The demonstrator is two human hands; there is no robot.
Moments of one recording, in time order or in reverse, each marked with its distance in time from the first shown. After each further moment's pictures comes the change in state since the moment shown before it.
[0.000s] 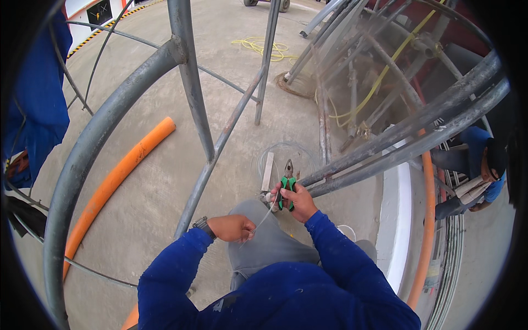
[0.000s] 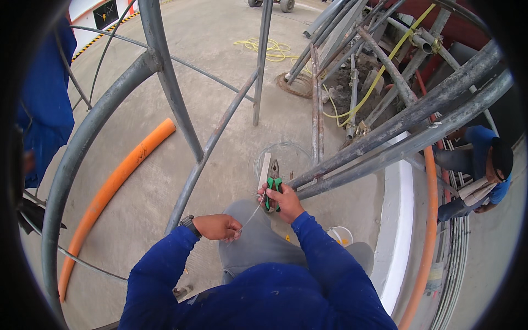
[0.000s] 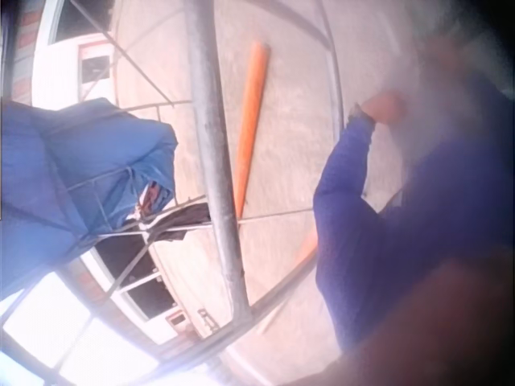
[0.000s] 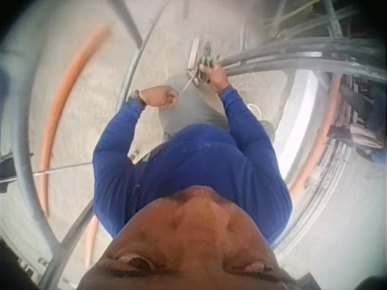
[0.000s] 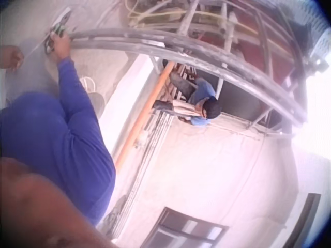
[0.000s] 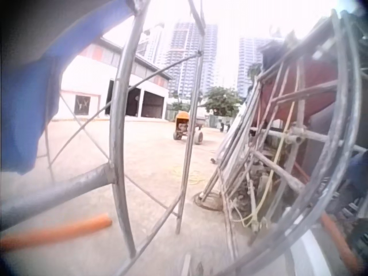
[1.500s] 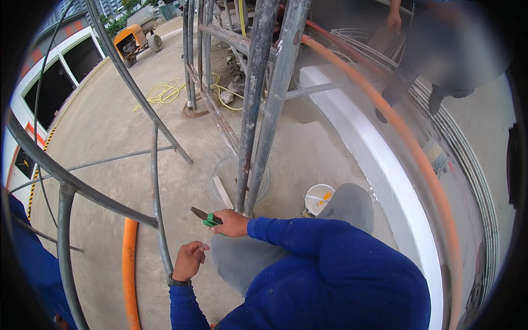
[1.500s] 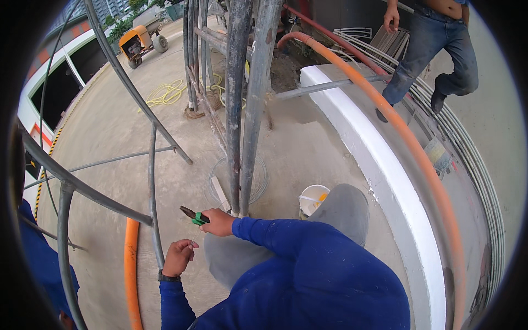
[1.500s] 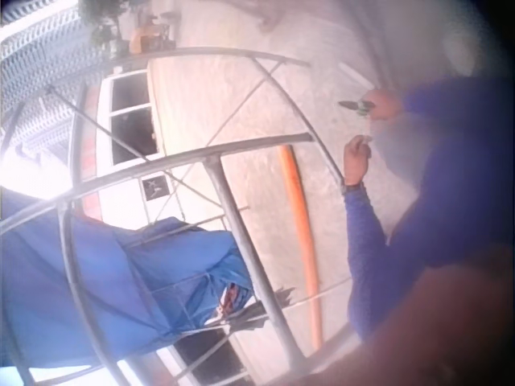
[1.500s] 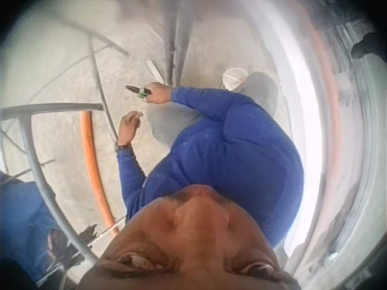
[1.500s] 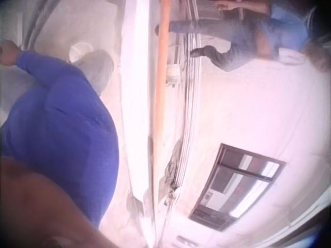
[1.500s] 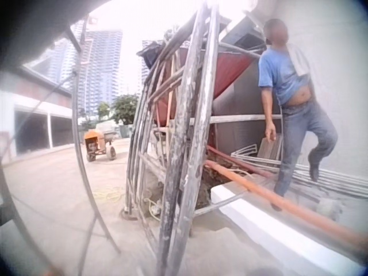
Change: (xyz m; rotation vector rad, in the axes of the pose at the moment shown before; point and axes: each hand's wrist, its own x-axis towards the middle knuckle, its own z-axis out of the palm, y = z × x) left_hand -0.012 0.028 -0.005 -0.094 0.508 -0.047; right_hand -0.018 0.021 0.028 -0.824 0.071 -0.348
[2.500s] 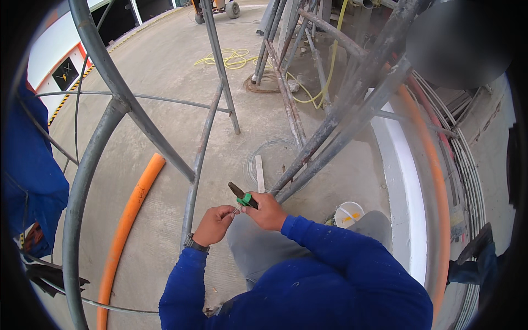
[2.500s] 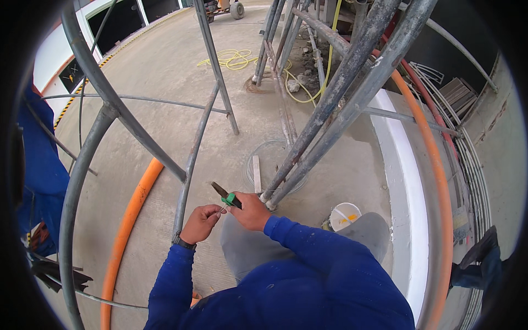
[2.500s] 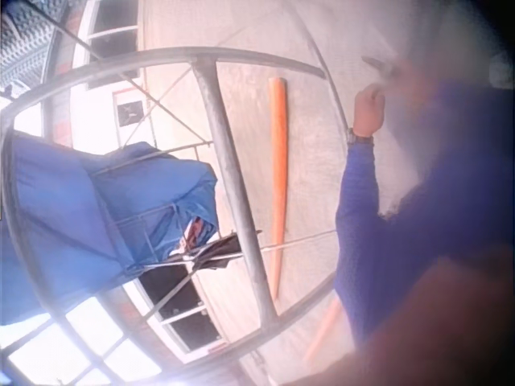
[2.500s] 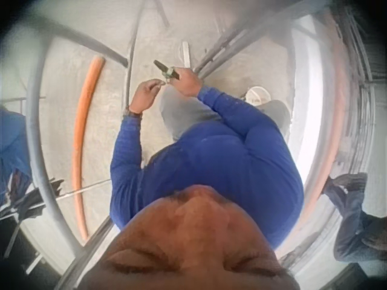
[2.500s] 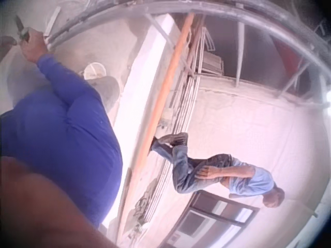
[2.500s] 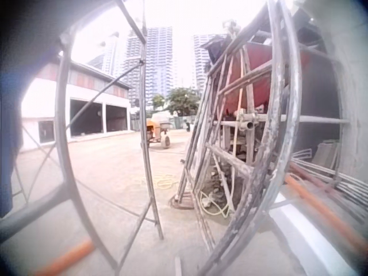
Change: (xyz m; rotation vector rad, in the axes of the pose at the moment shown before) left_hand -0.003 0.005 0.000 0.130 0.188 0.289; right_hand -0.012 -0.058 0.016 -0.001 0.067 -0.113
